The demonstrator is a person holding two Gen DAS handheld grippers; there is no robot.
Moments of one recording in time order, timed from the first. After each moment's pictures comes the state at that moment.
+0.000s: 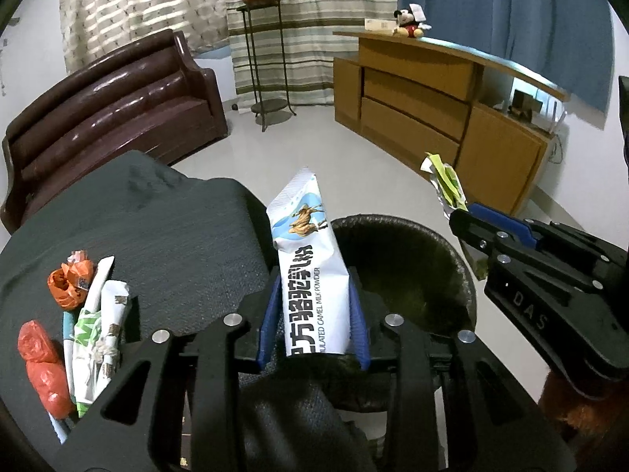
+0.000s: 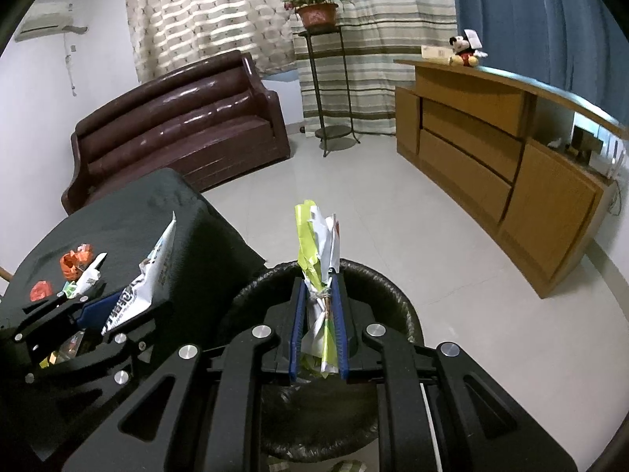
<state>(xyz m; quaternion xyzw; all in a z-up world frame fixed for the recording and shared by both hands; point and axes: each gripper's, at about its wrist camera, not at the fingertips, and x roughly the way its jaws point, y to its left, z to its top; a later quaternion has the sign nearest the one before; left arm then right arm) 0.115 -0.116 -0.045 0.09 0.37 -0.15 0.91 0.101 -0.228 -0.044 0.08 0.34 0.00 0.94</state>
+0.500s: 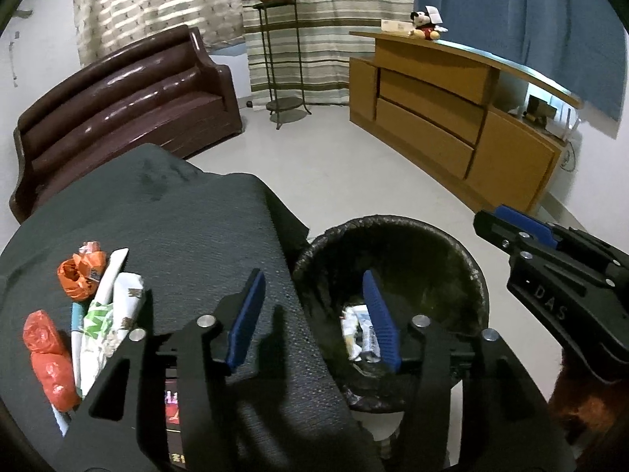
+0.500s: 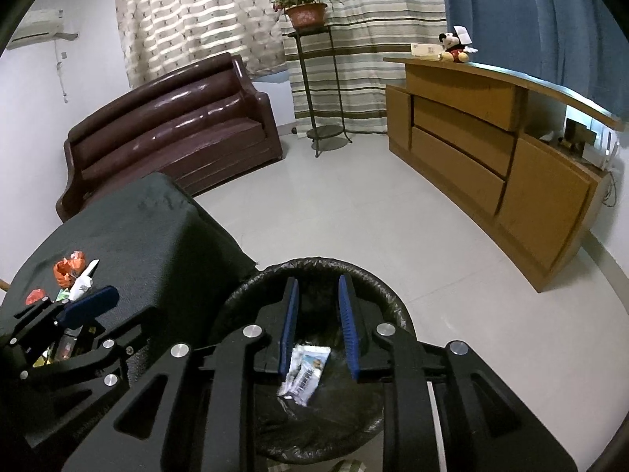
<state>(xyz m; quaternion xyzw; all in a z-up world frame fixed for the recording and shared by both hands) 0.117 -0.108 -0.044 0.09 0.37 -0.12 0.92 0.098 -0.233 -0.040 0.08 0.33 -0.01 0.94</state>
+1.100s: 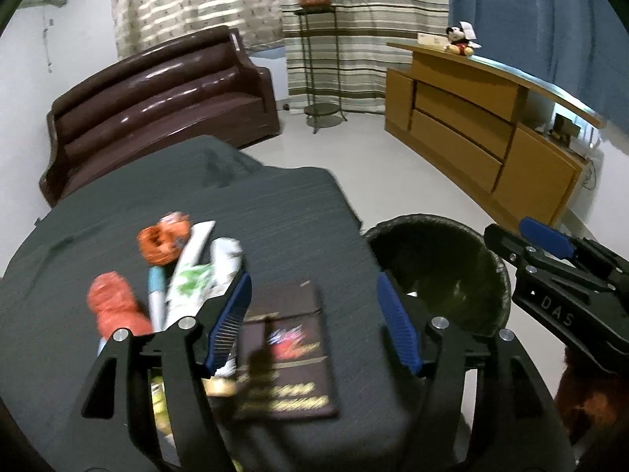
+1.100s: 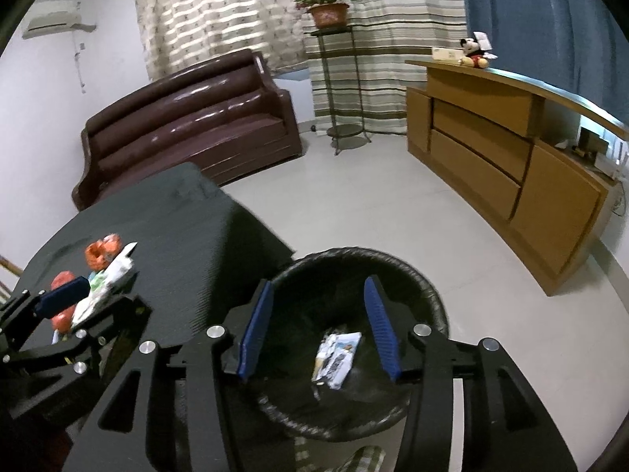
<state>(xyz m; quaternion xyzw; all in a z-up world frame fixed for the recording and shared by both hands) 0.076 -0.046 -0.019 0.07 0.36 -0.06 0.93 0.078 -0.197 -0.028 0.07 0.34 0.03 0.94</state>
